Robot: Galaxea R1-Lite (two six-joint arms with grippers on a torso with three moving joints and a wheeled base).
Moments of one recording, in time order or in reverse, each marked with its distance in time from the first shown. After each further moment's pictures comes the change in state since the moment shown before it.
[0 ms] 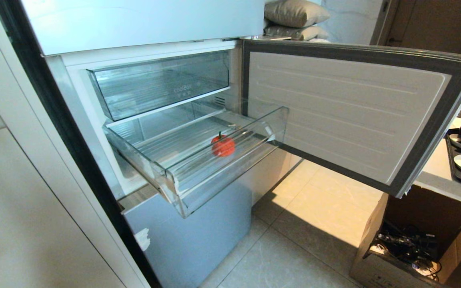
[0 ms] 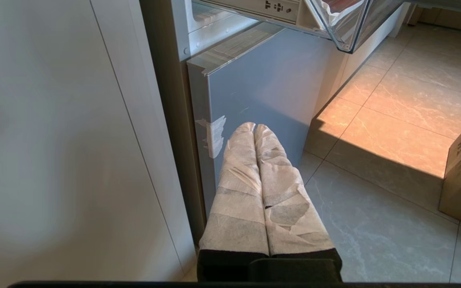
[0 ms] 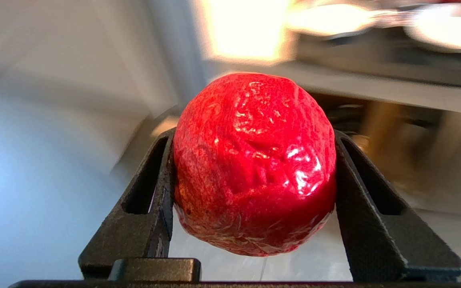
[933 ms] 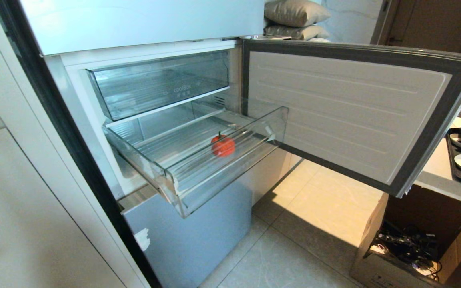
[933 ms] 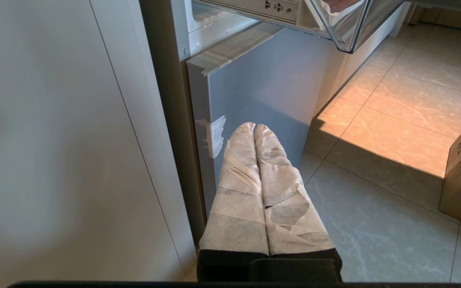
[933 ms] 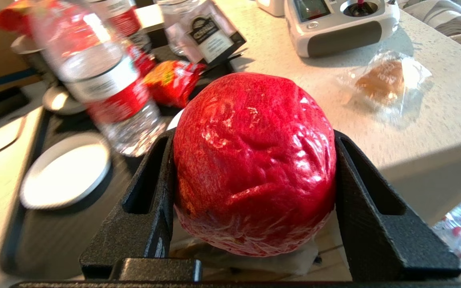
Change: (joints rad) left arm -0.001 0.000 0.000 0.000 0.000 0.000; right arm -0.751 0.726 -0.216 -0.645 0.173 0.021
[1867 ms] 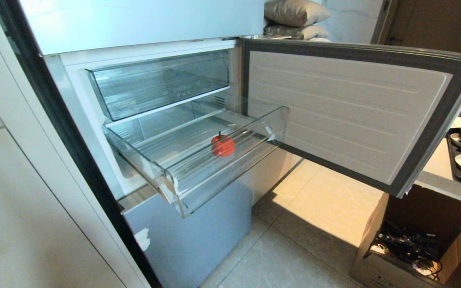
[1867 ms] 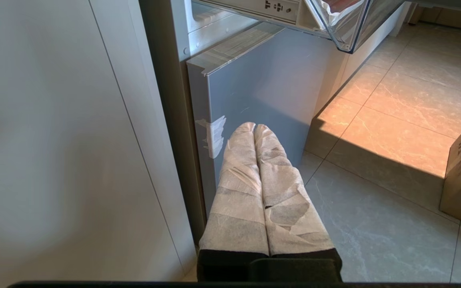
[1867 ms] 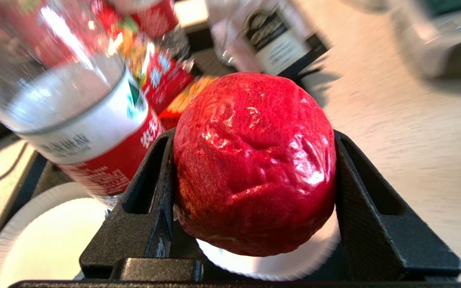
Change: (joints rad) left arm 0.000 0.000 0.000 0.000 0.000 0.000; right arm 0.079 0.488 -0.490 -0.028 0.094 0.057
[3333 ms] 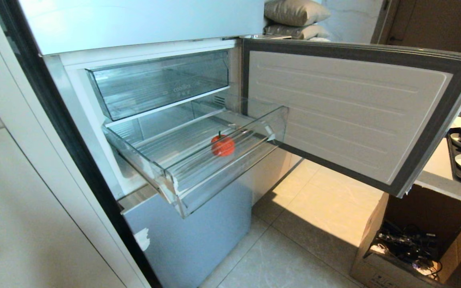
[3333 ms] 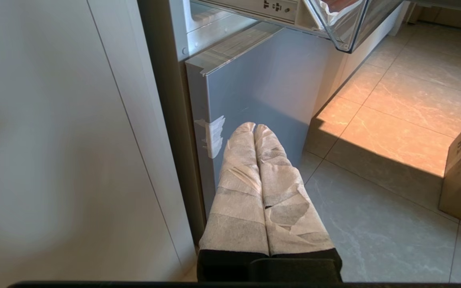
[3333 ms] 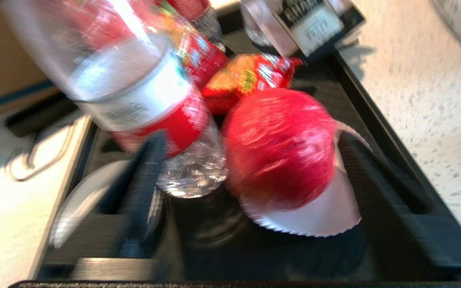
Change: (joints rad) left arm 0.000 0.000 0.000 0.000 0.000 0.000; right arm 0.055 -0.083 0.107 0.001 -0.023 0.068
